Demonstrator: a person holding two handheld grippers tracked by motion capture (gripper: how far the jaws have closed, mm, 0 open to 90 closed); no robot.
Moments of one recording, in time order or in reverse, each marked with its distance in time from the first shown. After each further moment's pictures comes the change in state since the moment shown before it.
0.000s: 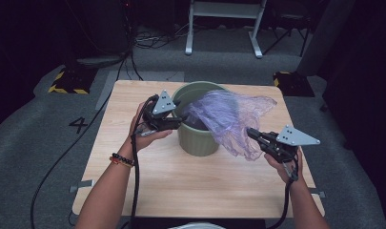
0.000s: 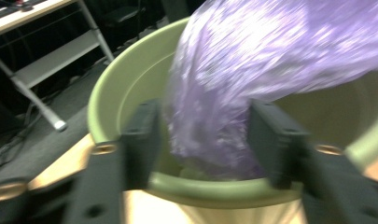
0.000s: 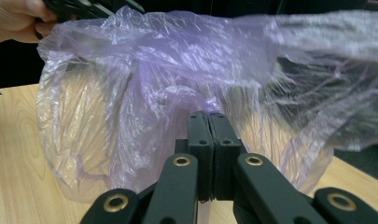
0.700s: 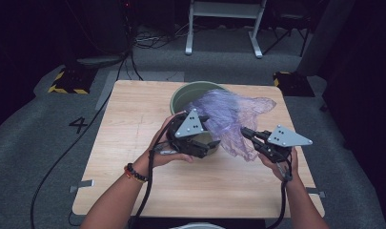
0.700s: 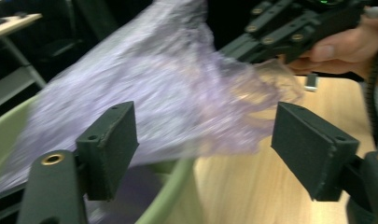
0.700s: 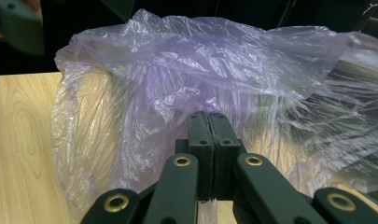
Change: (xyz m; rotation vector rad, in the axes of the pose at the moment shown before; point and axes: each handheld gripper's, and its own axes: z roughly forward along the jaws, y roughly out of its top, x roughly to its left) left arm -0.085 0.037 0.009 -0.055 -0.206 0.123; right arm 0.015 0.014 0.010 0.016 -0.002 -0.083
